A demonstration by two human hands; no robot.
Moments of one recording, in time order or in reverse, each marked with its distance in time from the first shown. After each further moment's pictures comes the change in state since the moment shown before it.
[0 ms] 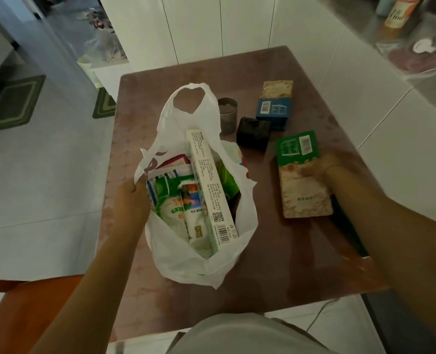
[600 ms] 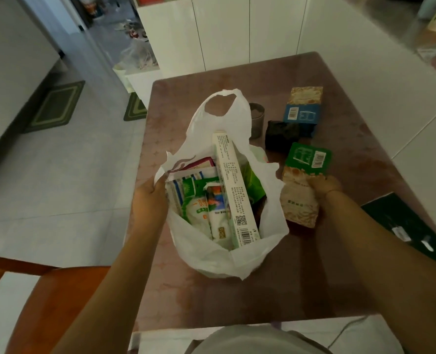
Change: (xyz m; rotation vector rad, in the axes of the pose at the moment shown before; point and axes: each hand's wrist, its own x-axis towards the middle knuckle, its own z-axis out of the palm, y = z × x) left_hand 0.000 -0.005 -0.016 -0.079 0.056 -0.005; right_hand -0.032 -0.010 0.067 0.539 0.078 0.003
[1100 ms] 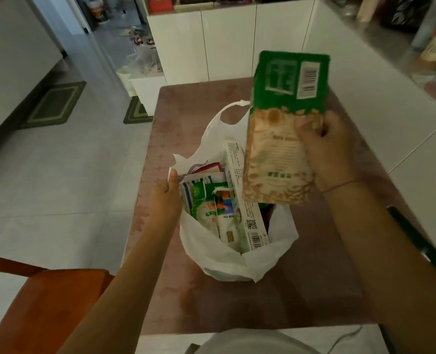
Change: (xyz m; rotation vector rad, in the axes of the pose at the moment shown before) left_hand 0.002 0.001 -0.002 -0.058 -0.072 0.007; right_hand -0.162 -0.115 0.014 0.147 -0.076 -0.758
